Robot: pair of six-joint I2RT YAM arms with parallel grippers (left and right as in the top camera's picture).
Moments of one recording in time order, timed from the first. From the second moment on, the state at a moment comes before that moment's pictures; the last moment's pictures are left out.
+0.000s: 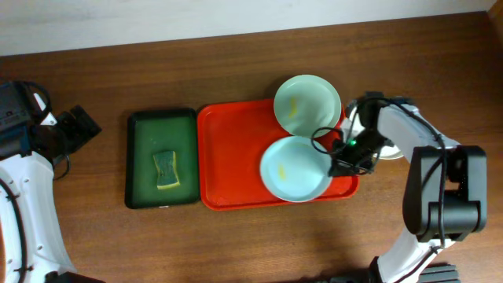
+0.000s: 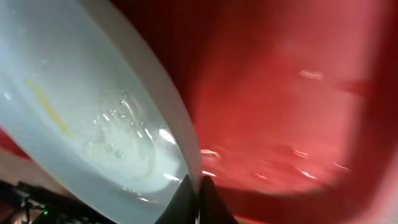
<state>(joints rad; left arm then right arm) 0.34 1.55 1.47 -0.98 0.03 -0.30 -0.07 1.88 1.18 -1.08 -0.45 0.11</state>
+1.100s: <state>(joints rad) 0.34 1.55 1.47 -0.98 0.03 -0.30 0.35 1.87 1.59 -1.17 -0.24 0.38</state>
